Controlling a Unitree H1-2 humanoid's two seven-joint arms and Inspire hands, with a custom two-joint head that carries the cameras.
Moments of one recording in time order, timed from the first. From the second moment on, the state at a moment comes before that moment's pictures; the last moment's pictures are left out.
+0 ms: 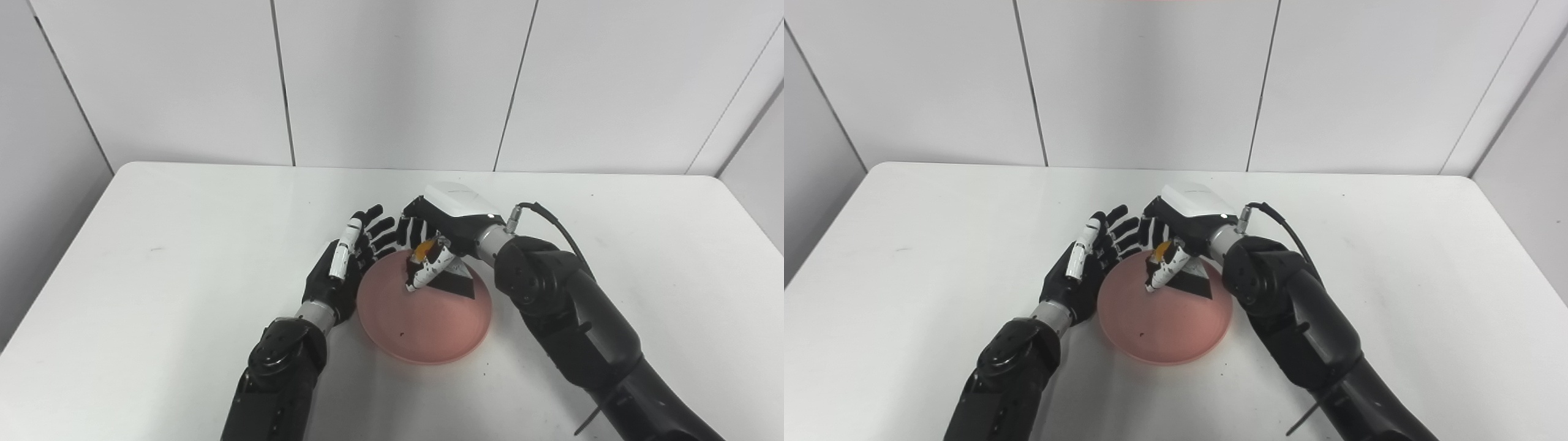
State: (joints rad) left arm -0.39 -0.13 -0.03 0.24 -0.23 0.30 -0.12; right arm -0.68 -0.31 0.46 -0.02 -0.76 0.36 0.56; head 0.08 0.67
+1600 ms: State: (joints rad) left arm -0.37 -0.12 -0.02 0.18 -0.25 0.38 -0.13; right arm -0.50 -0.31 0.43 -0.16 -0.77 0.21 0.48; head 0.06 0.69
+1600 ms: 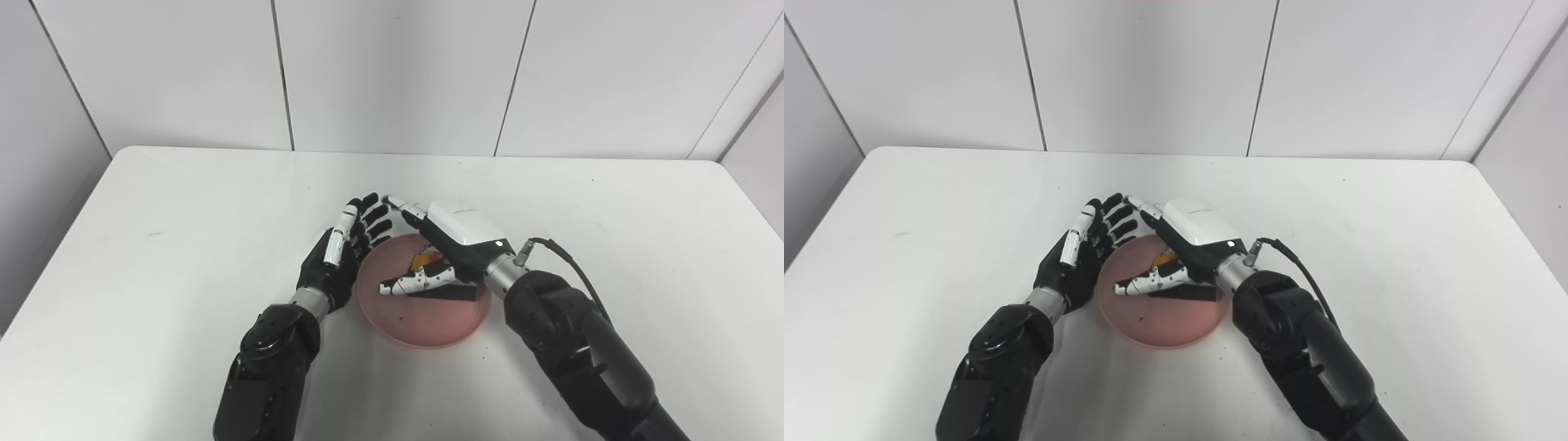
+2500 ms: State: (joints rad) left arm -0.25 -0.08 -0.04 0.08 -0.18 0.26 -0.12; right arm -0.17 -0.13 -0.03 -0.18 -0.25 0.14 0.20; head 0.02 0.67
